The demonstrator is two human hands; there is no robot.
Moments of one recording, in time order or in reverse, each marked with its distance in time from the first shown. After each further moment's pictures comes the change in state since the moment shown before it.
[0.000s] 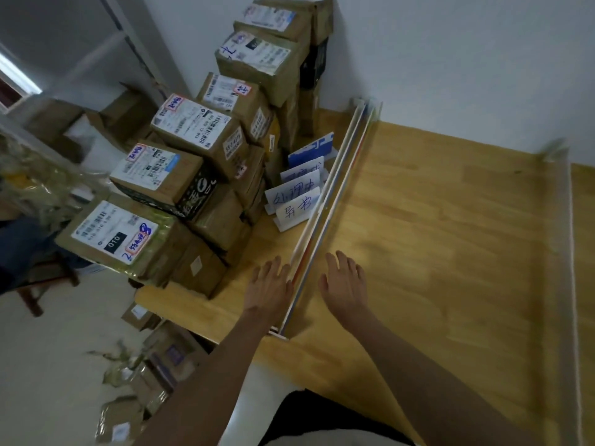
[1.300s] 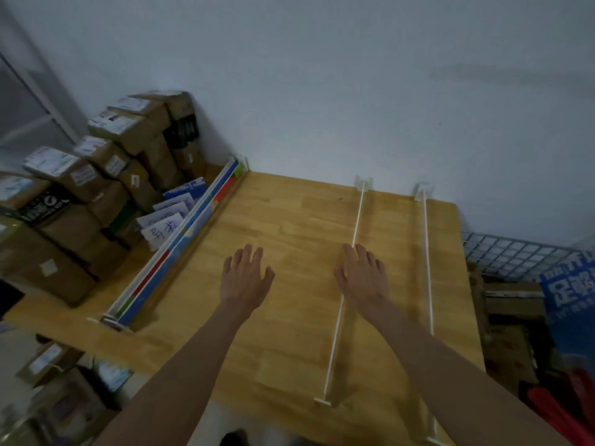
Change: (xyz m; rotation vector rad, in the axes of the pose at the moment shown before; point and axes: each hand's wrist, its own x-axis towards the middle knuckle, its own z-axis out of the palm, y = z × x) left_hand -0.083 0.415 -0.050 -0.026 0.332 -0.021; right_hand -0.176 0.421 -0.204 -0.070 0.277 0.082
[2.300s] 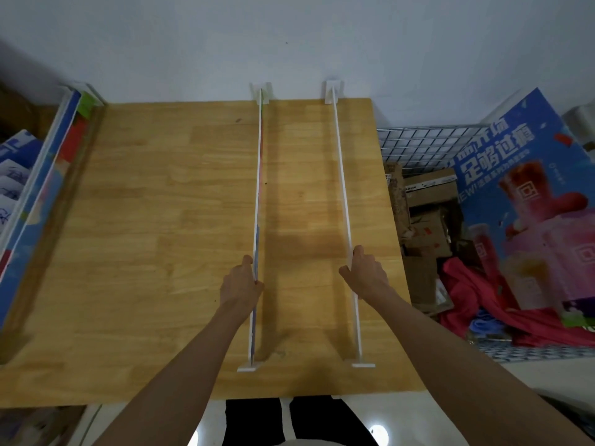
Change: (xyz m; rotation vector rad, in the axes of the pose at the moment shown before) left_hand -0.020 0.153 0.148 -0.219 -0.492 -0.031; right_hand -0.076 0.193 0.072 0.232 -0.473 0.618
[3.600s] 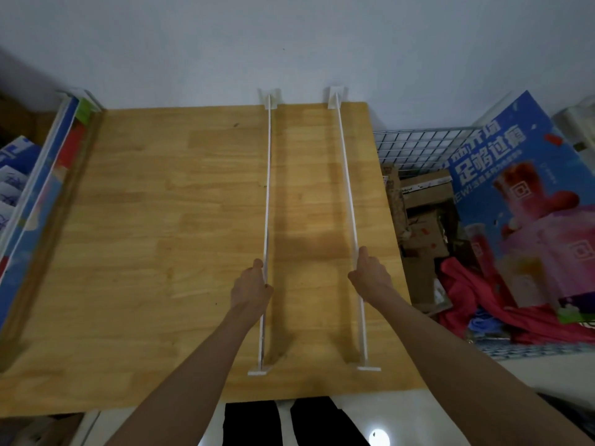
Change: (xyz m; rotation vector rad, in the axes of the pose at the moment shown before) left_hand -0.005 0.009 0.005 0.000 -0.020 0.080; right_hand -0.004 0.004 0.002 -0.022 0.040 0.046
